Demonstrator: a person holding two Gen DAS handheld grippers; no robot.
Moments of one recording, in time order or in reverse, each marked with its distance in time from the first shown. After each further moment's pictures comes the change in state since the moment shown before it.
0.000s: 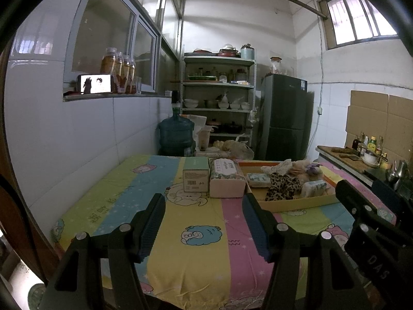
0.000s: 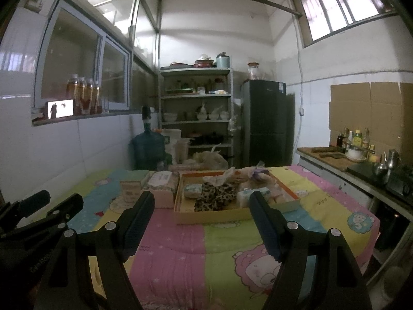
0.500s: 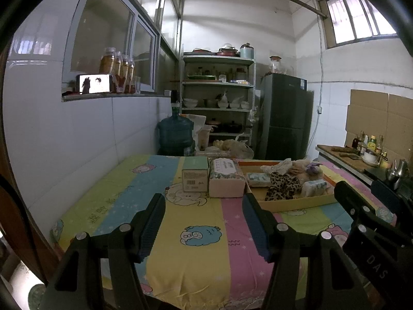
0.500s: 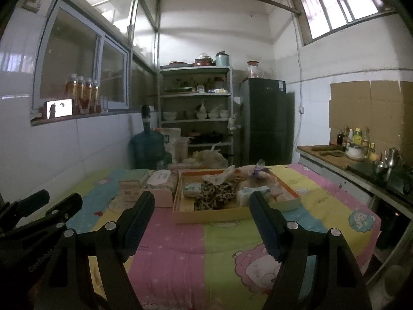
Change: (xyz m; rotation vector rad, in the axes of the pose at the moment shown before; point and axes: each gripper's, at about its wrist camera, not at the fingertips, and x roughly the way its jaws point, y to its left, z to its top) left arm 0.001 -0.001 0.000 0.001 0.001 0.001; right arm 0.001 -0.001 0.000 0.000 0.003 0.001
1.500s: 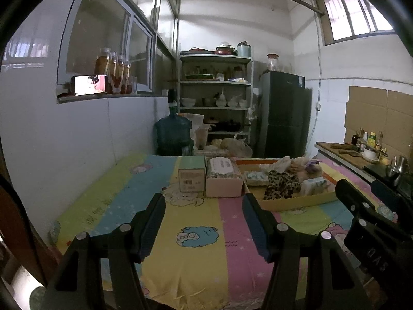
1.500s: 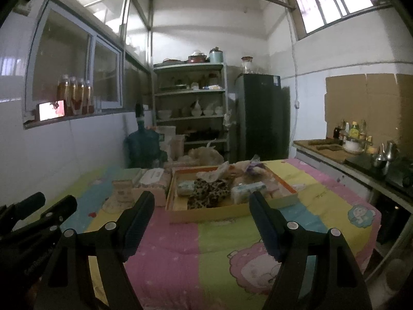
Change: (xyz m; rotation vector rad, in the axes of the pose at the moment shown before) left arm 0.006 -0.006 0.000 0.014 0.002 -0.005; right arm 0.009 -0.010 0.000 0.026 0.010 -0.020
